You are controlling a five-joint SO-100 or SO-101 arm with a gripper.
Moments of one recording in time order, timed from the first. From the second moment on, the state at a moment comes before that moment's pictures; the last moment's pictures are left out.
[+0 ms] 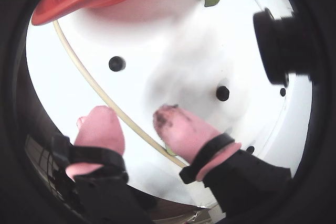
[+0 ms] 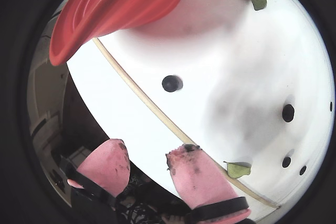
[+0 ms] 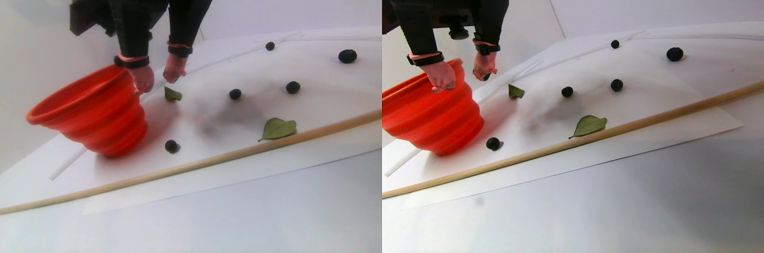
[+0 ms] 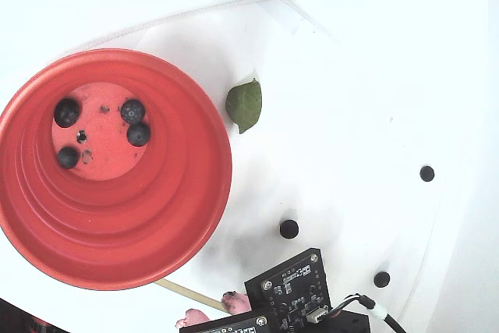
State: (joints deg) arm -1.1 144.6 167.3 16.5 -133.9
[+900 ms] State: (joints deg) arm -1.1 117.5 162.9 -5.8 -136.0
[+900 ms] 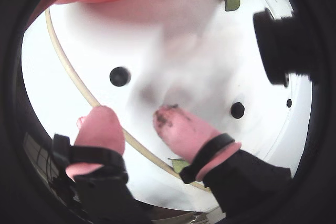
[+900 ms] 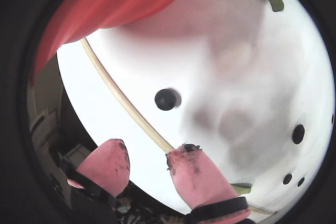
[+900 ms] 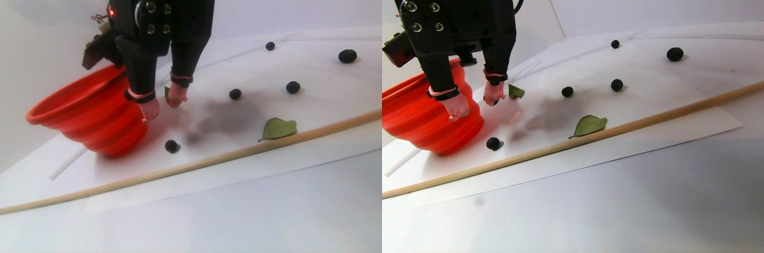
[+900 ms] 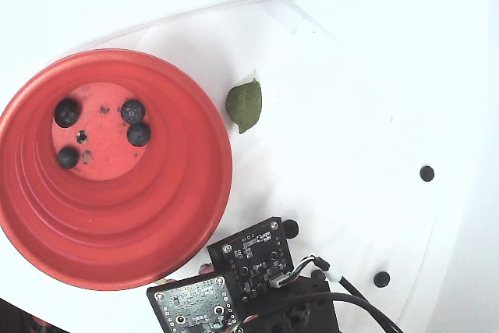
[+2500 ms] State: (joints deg) arm -2.0 91.1 161.2 -25.1 -133.9
